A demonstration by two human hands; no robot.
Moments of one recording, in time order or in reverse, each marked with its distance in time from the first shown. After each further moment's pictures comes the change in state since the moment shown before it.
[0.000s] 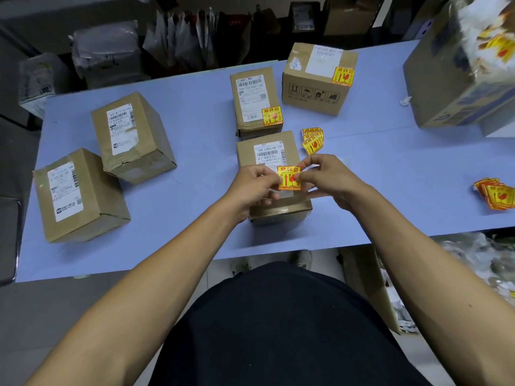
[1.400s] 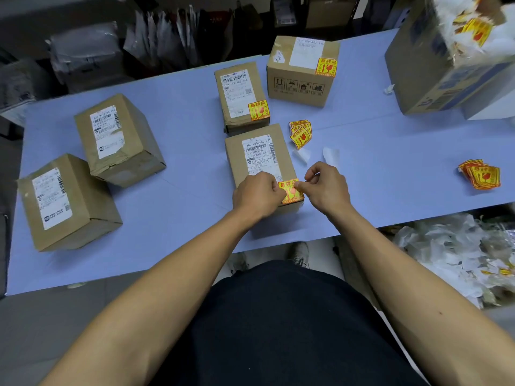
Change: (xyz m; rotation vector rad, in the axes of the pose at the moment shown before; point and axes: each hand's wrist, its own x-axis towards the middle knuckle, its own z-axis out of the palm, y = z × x) left_hand 0.004 -0.029 0.031 0.885 0.167 0.247; right_hand -0.009 0.054 0.018 -0.328 0.449 -0.055
